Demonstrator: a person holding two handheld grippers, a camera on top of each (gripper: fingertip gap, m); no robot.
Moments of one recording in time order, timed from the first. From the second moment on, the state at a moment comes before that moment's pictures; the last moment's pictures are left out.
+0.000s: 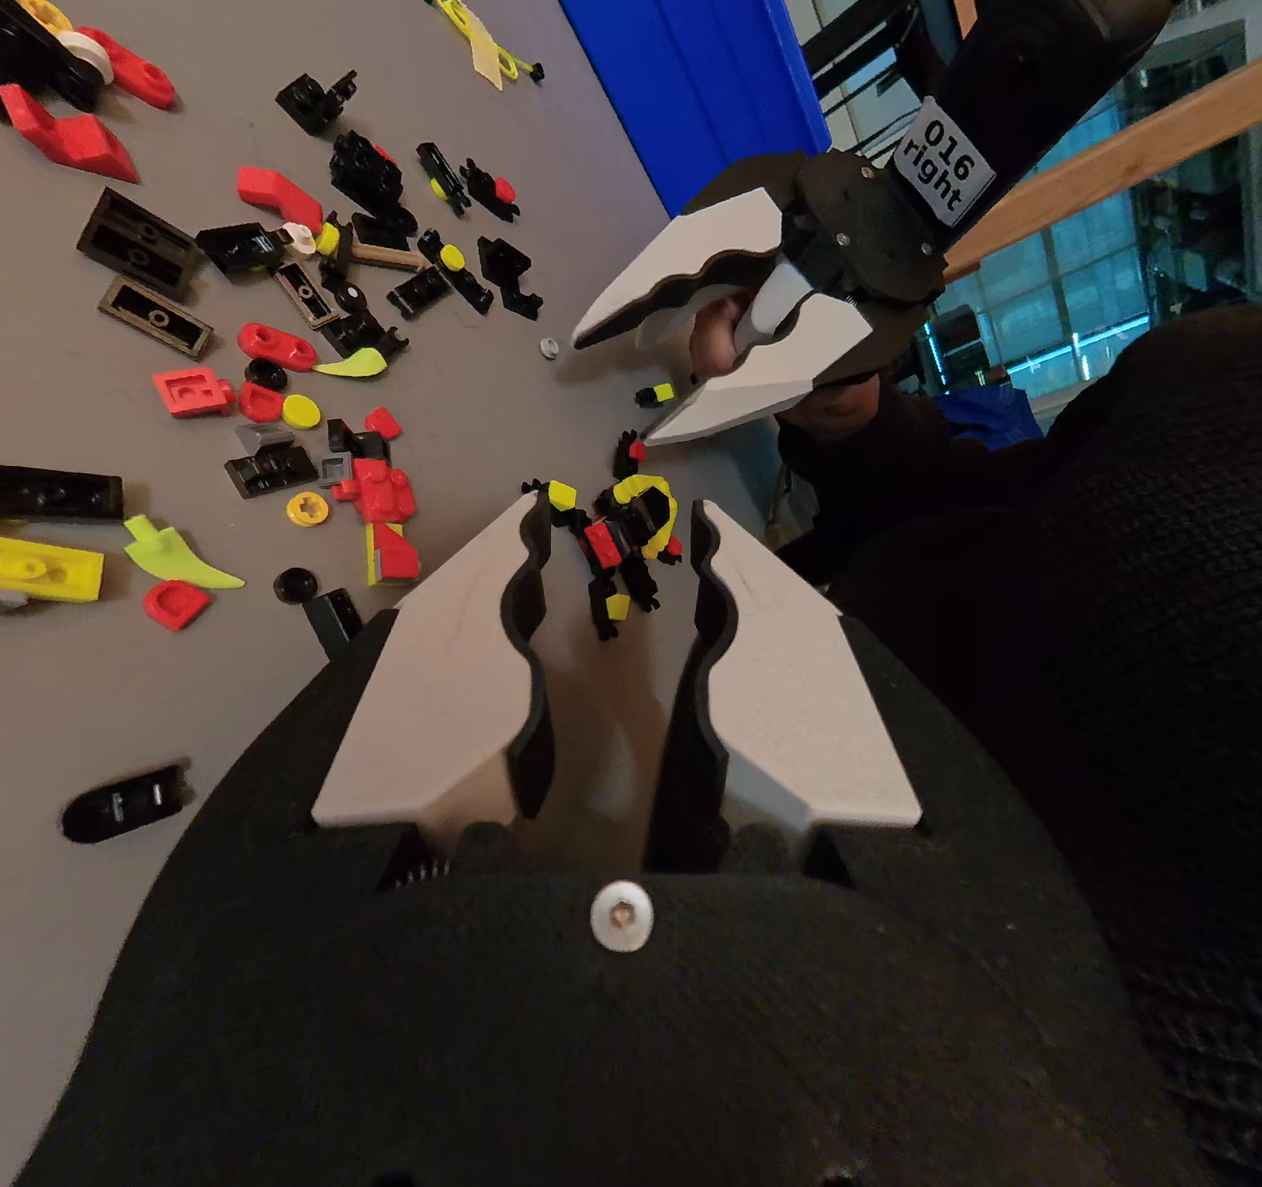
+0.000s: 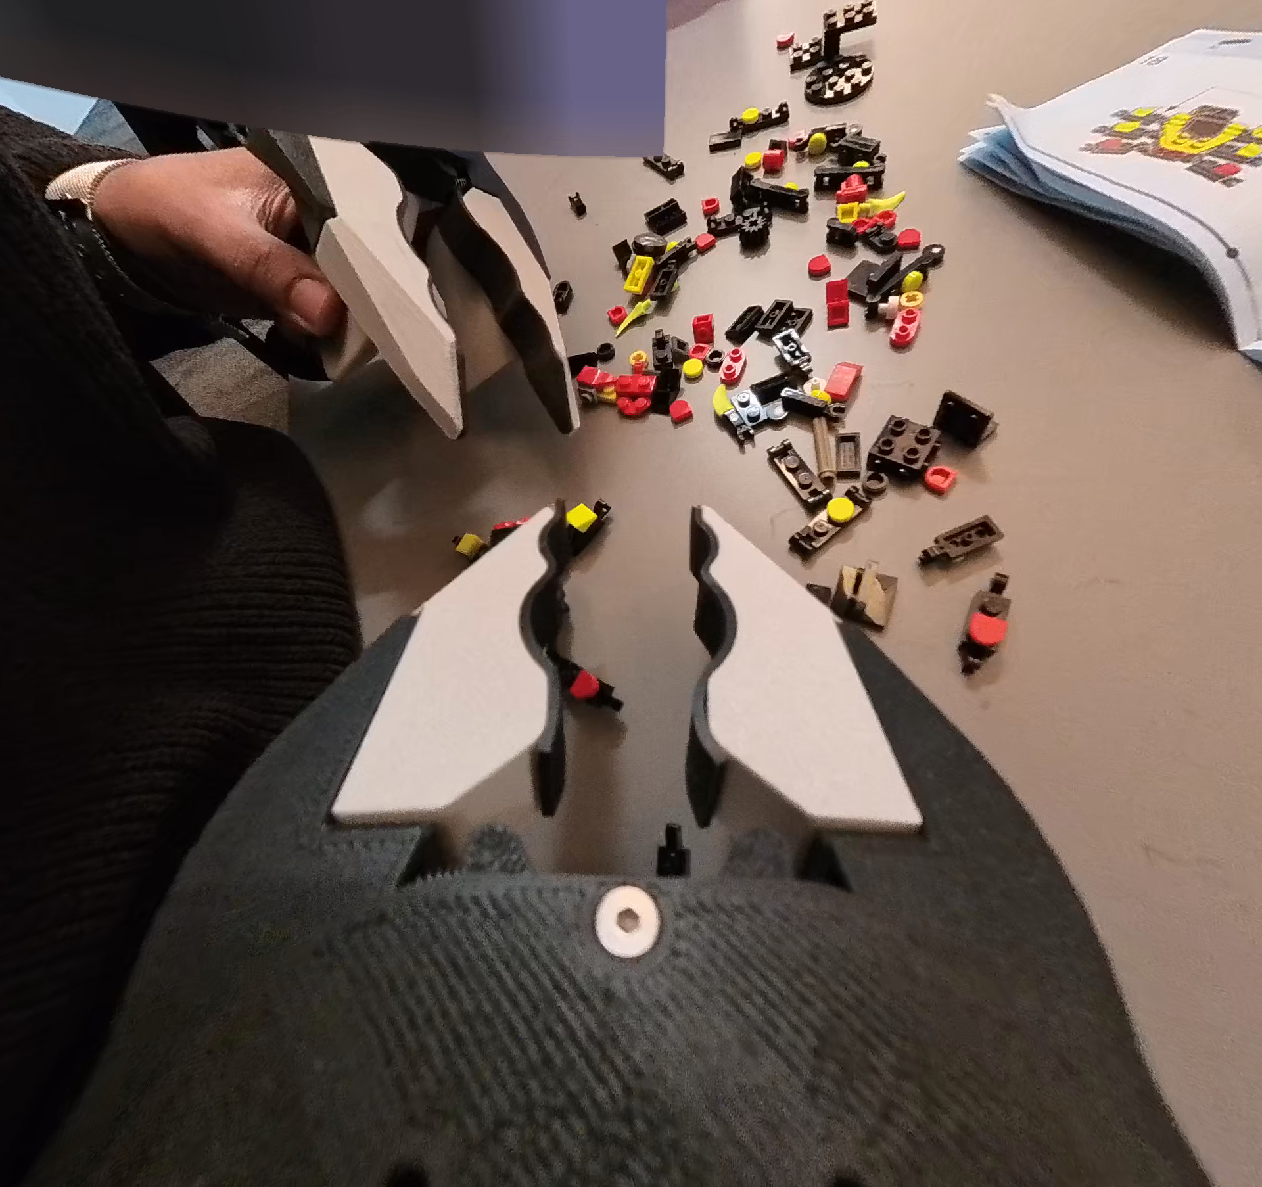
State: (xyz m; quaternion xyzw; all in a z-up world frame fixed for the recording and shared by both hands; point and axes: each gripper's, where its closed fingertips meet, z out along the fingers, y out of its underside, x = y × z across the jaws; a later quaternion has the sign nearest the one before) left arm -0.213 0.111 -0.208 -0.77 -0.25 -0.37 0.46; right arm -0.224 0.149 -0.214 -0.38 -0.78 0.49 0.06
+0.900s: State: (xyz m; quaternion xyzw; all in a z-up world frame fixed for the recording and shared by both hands) left arm -0.216 0.099 -0.206 -0.78 -0.27 -0.34 0.45; right arm -0.208 0.134 -0.212 -0.42 -0.77 0.49 0.01
